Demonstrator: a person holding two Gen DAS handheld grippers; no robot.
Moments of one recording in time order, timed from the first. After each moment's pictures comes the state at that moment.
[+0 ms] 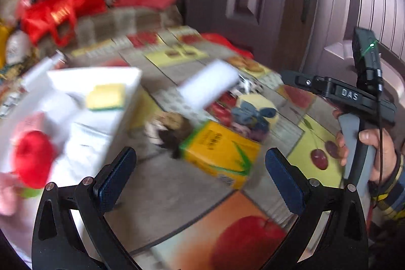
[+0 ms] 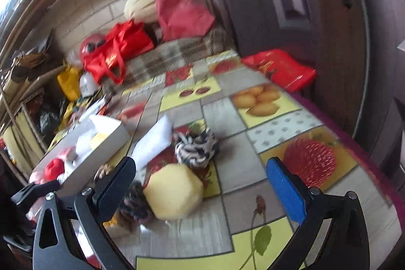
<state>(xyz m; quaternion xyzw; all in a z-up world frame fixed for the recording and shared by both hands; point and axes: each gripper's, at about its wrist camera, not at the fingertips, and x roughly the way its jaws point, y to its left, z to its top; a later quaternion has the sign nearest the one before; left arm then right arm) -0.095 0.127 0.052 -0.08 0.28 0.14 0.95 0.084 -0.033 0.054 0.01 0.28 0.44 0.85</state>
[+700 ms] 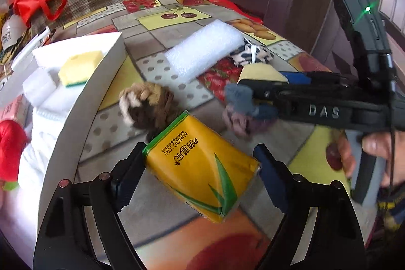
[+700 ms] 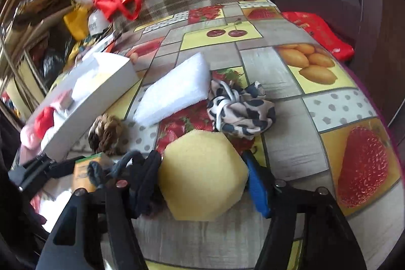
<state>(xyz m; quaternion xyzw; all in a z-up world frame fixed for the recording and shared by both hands) -0.031 0.116 0.020 -0.11 0.39 0.15 0.90 0.085 0.031 0.024 -0.12 0.37 0.48 0.79</state>
